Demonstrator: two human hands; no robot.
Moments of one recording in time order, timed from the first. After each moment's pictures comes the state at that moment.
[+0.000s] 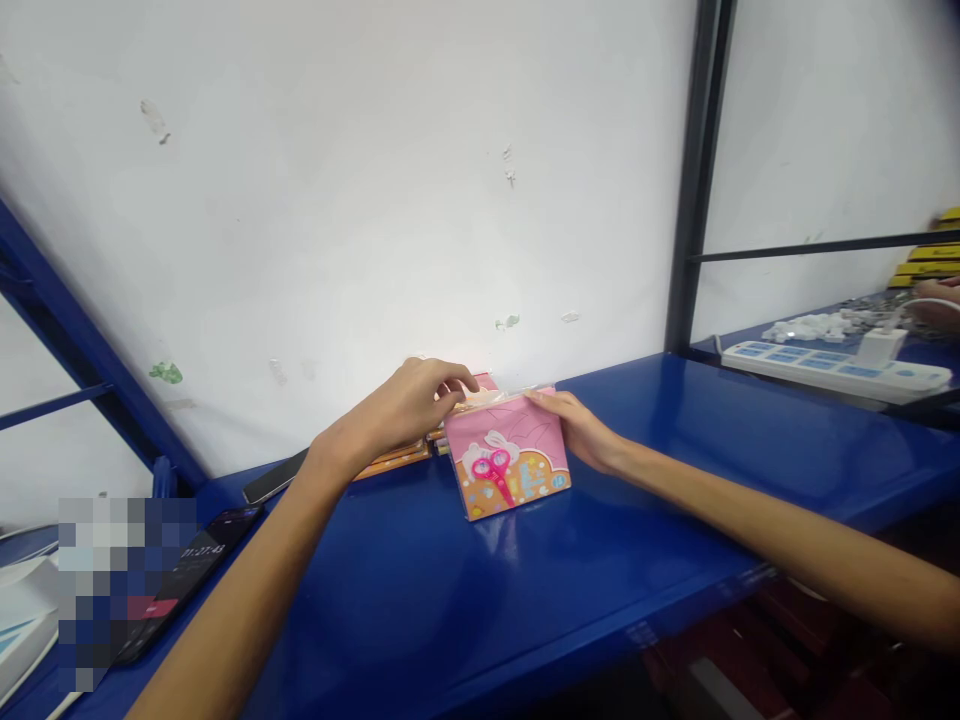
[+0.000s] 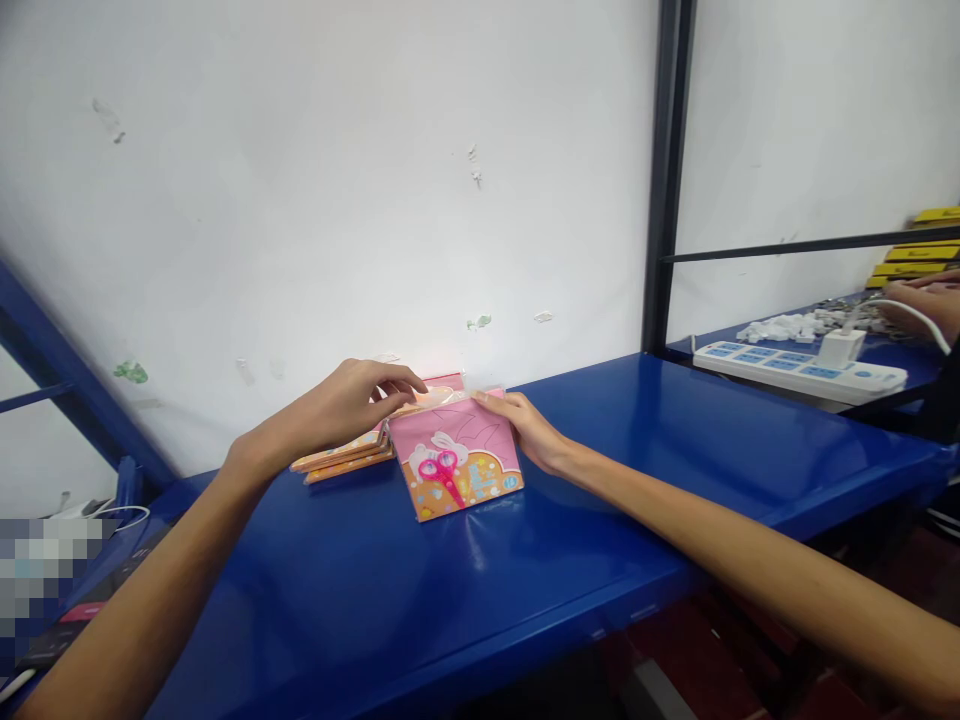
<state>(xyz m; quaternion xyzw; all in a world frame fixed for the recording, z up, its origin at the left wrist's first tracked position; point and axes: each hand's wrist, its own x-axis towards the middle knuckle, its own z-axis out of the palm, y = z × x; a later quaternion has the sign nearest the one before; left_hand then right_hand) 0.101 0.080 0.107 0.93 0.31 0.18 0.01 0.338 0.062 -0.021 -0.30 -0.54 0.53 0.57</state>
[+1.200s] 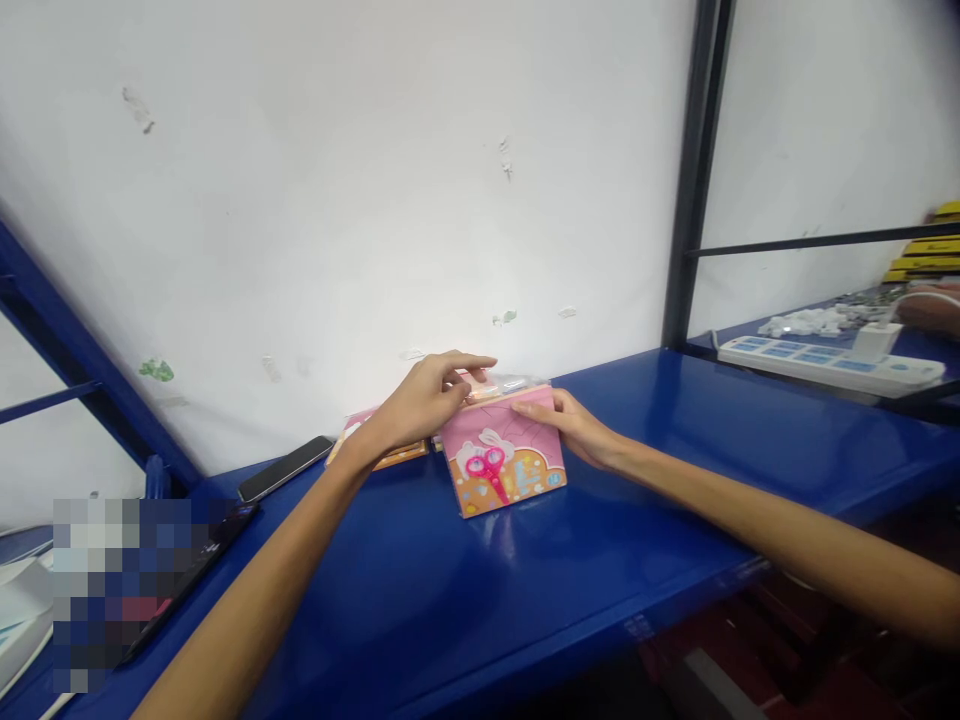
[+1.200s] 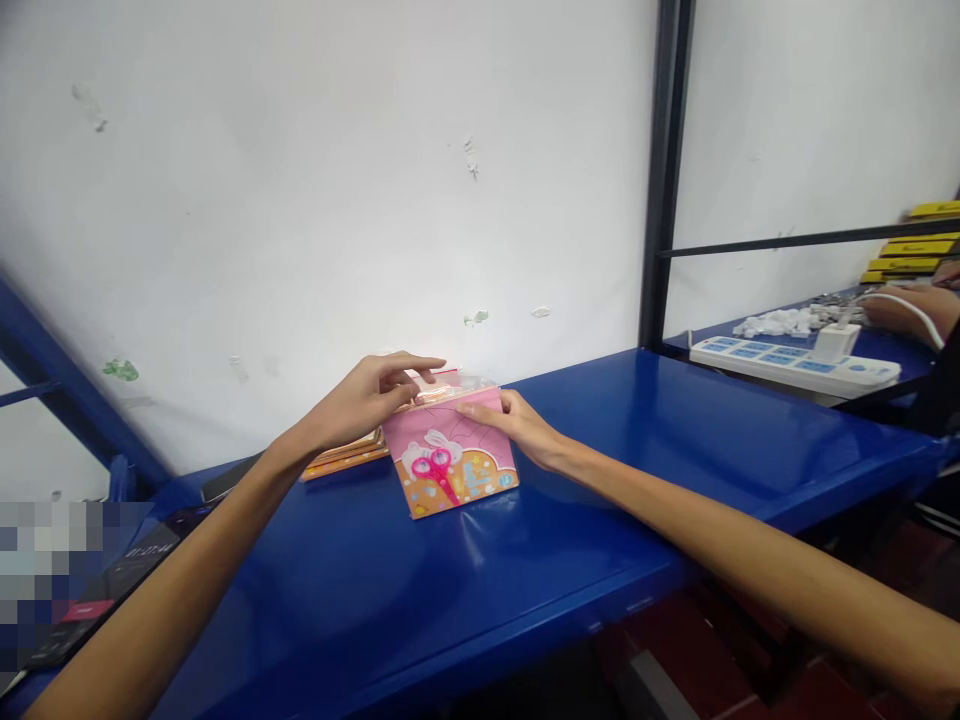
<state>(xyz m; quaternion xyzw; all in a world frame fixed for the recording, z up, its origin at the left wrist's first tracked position) 0.119 0.083 0.090 0.91 0.28 0.27 0.15 0.340 0.063 -0.024 -0.31 -0.60 0.51 0.54</state>
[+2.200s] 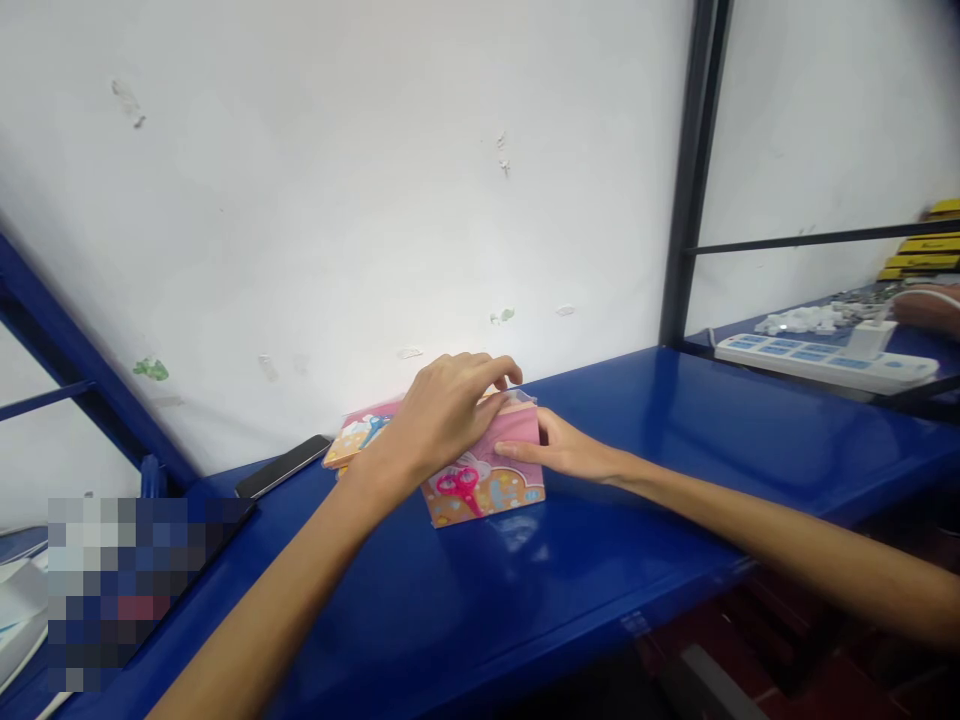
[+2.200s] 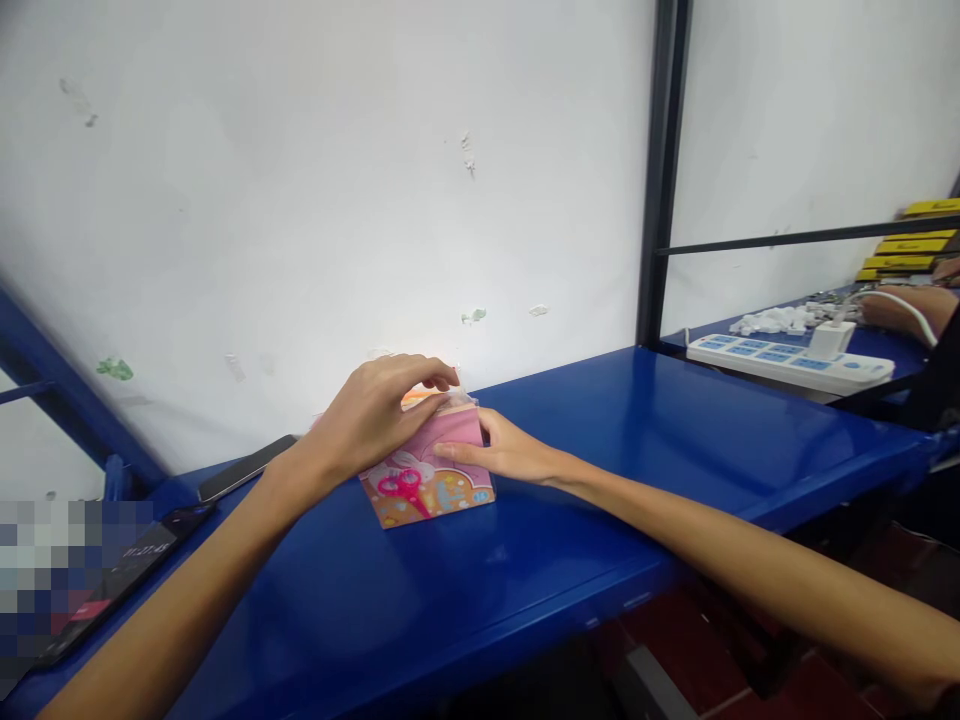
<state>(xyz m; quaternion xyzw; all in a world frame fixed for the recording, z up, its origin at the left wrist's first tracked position) 0.139 0.056 0.087 0.94 0.21 0.28 -0.08 0.328 0.045 -0.020 -0.30 -0.73 0.43 0.44</state>
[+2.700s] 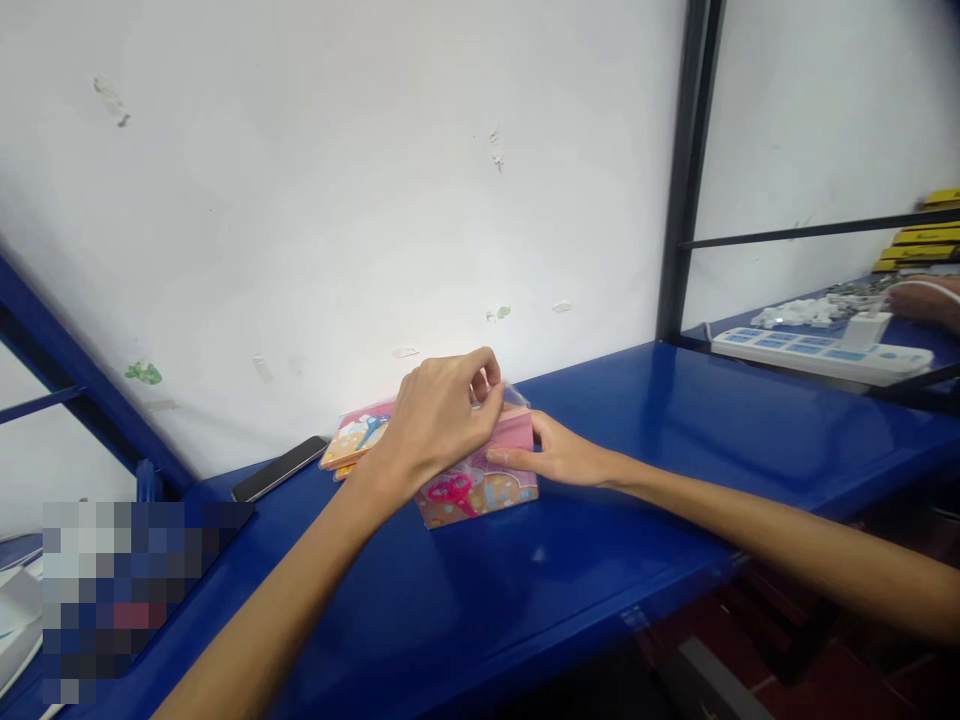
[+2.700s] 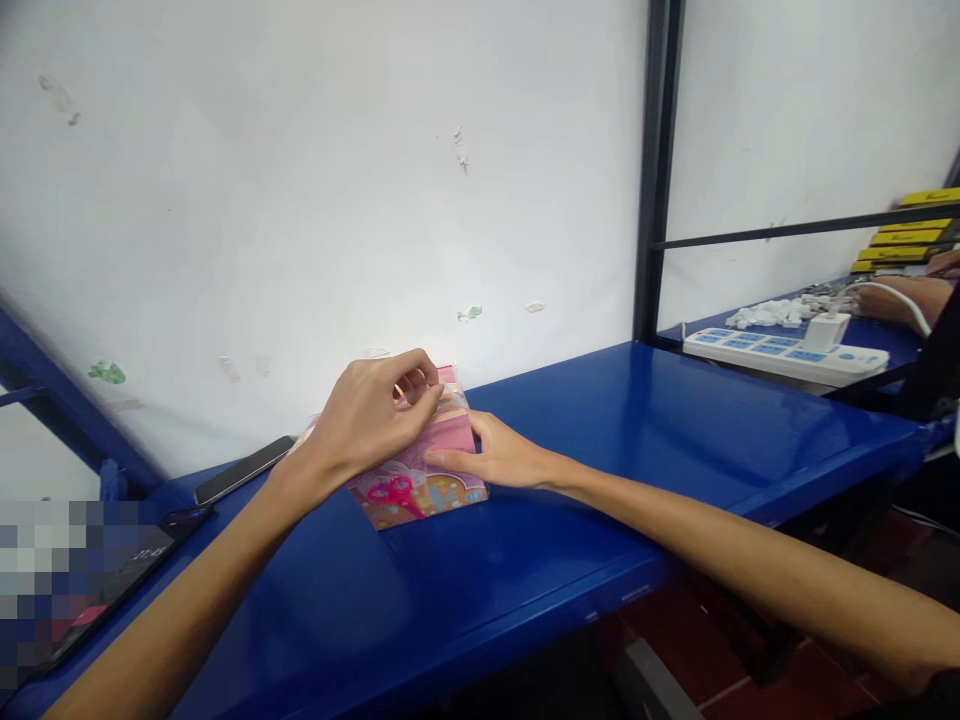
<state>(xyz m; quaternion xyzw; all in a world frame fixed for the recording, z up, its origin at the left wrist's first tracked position) 0.144 0.052 0.078 0.89 0.30 0.33 -0.07 0.322 0.038 -0.018 -0.29 -0.76 0.39 0.44</state>
